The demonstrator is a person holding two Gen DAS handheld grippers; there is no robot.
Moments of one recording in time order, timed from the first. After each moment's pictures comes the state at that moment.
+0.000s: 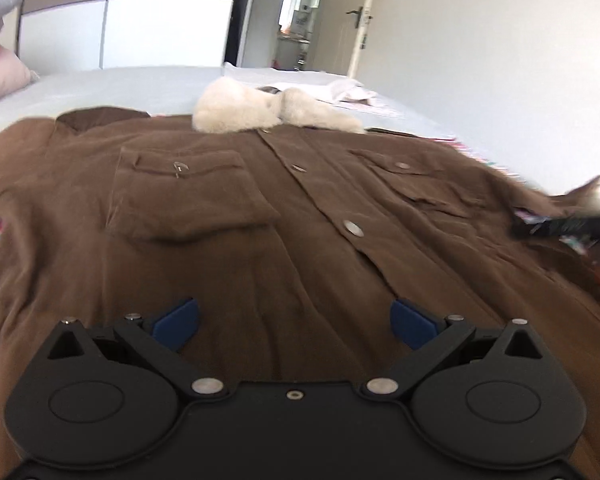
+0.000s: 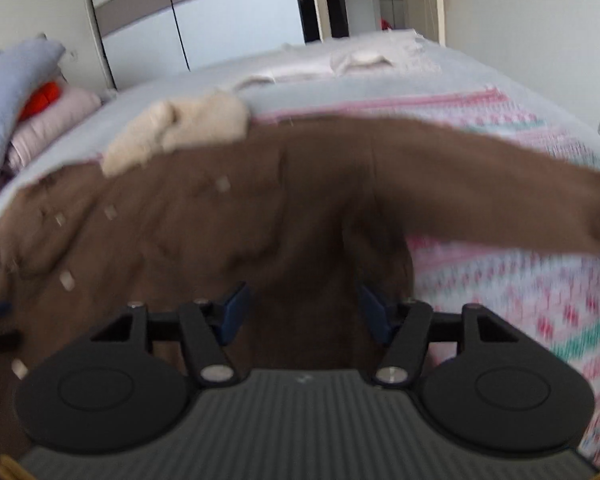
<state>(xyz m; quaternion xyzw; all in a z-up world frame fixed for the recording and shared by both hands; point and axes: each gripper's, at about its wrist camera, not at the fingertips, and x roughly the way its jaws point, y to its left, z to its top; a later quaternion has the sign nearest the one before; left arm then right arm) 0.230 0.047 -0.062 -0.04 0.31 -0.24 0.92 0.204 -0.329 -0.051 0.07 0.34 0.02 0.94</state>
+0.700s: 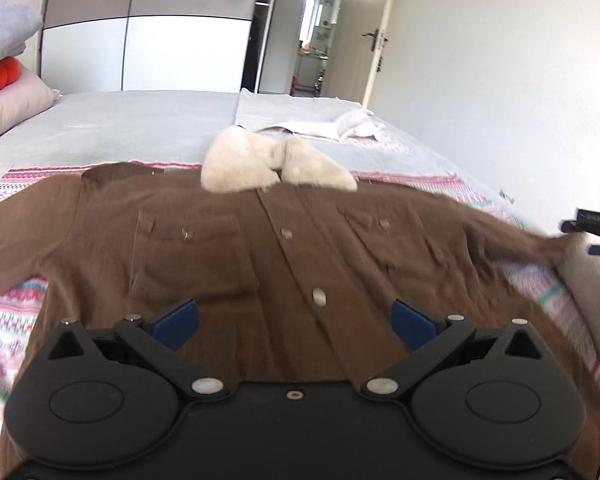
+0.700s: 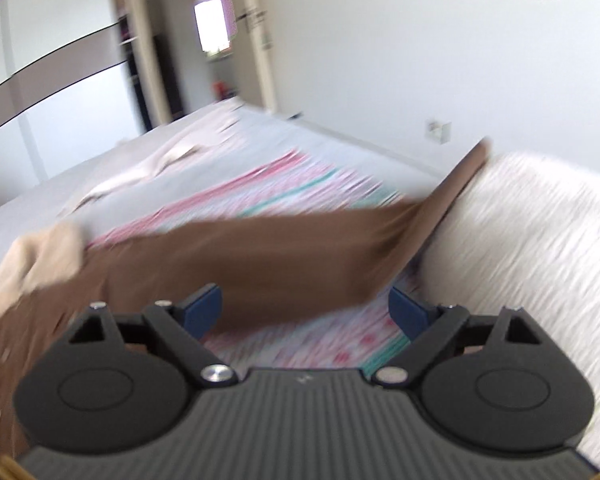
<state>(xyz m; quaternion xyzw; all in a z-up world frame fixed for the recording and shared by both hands) 0.223 0.029 0.015 -0.05 0.29 -0.20 0.93 0.163 -0.436 0.025 0.15 0.24 -0.25 0.93</state>
